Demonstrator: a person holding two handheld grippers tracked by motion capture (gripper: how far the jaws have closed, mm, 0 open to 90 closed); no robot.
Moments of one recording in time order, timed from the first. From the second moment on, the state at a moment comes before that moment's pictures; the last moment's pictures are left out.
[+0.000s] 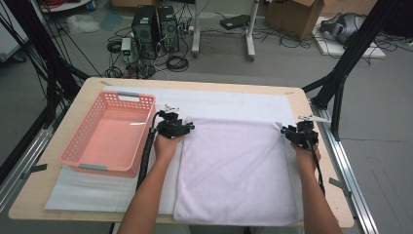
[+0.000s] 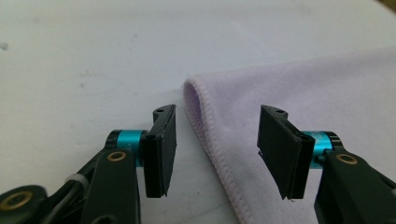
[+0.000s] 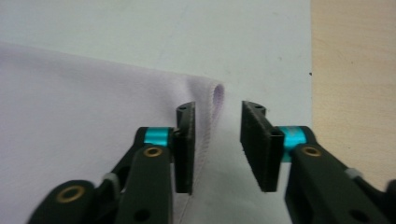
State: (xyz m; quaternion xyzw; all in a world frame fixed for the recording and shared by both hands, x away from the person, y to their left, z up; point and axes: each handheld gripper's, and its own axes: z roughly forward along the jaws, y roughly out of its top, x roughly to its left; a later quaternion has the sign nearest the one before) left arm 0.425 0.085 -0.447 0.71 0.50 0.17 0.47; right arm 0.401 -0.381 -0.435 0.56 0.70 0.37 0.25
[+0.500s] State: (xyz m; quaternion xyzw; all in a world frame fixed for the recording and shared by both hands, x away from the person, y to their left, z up) left arm 0.372 0.091 -0.414 0.69 0.42 0.16 0.56; right arm 0.324 -0.397 -0.408 0.46 0.75 0.43 0.19
